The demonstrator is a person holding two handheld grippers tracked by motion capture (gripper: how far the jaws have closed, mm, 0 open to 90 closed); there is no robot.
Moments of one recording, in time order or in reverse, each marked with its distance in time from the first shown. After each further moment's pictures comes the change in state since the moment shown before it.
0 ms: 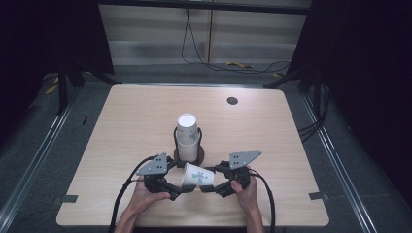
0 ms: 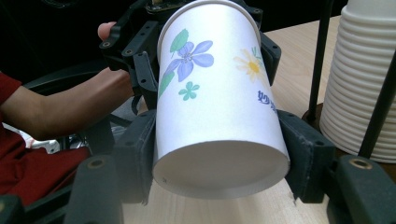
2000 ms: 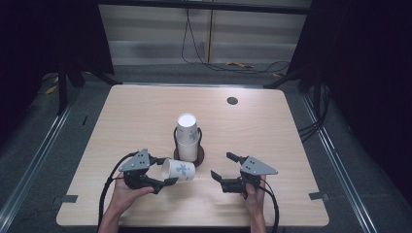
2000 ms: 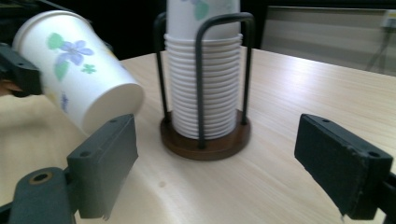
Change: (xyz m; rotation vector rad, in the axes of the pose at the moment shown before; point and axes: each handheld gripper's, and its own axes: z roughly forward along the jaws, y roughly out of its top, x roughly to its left) left arm 0.009 0.002 -0.052 0.120 0.164 -0.035; right arm 0.018 -0.020 -0.019 -0.148 -0.638 -0.002
